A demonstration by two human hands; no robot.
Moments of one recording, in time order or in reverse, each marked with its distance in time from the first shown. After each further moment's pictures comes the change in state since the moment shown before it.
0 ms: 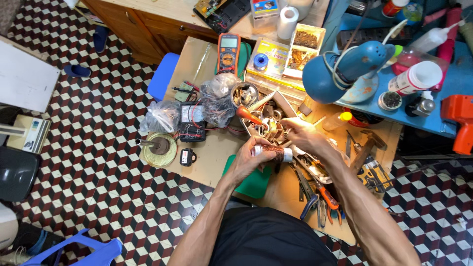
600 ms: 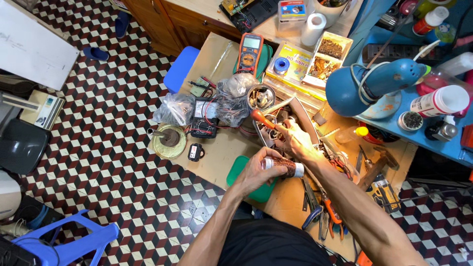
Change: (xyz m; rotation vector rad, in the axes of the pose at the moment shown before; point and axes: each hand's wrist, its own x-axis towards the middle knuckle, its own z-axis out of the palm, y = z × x) left_hand -0.024 0.000 0.006 -0.009 0.011 -0.012; right_hand 0.040 0.024 0.055 -0.493 0.093 -0.159
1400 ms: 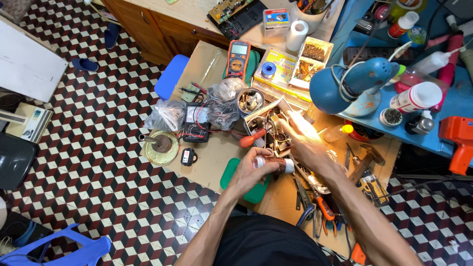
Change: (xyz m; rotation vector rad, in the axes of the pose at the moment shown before) left_hand -0.002 -0.001 0.008 0.026 0.112 -0.019; right_hand -0.050 -0.029 -0.083 -0.203 0.028 0.026
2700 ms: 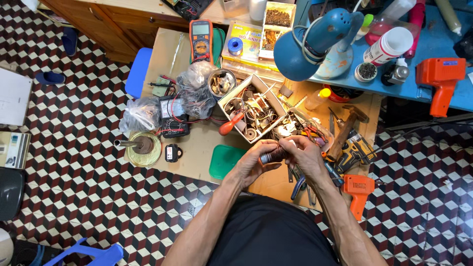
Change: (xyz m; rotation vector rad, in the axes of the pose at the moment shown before) left_hand 0.025 -0.047 0.048 -0.633 -0.370 -0.368; right_hand -0.106 -0.024 0.023 1.343 0.147 0.824
